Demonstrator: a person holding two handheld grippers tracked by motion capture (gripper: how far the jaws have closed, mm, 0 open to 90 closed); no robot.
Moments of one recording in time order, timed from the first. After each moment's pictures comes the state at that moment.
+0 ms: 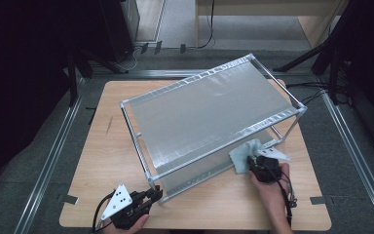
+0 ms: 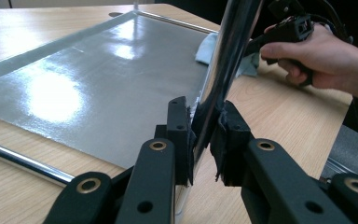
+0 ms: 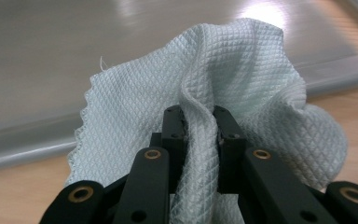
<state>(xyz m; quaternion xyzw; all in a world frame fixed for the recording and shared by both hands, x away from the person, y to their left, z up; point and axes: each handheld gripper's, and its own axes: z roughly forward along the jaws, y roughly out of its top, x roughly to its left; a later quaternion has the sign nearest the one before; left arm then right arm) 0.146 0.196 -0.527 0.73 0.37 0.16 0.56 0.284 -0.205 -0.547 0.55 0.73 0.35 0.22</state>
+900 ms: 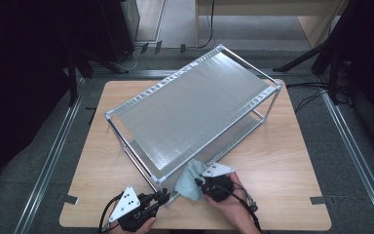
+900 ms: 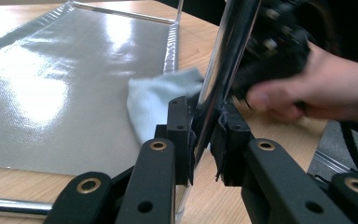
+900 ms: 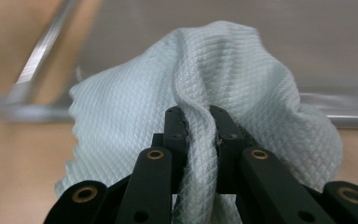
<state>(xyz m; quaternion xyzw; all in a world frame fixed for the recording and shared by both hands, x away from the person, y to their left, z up) 0.143 0.179 -0.529 0.73 0.35 0.15 0.56 0.246 -0.090 -0.549 0.36 0.84 0.39 0.10</state>
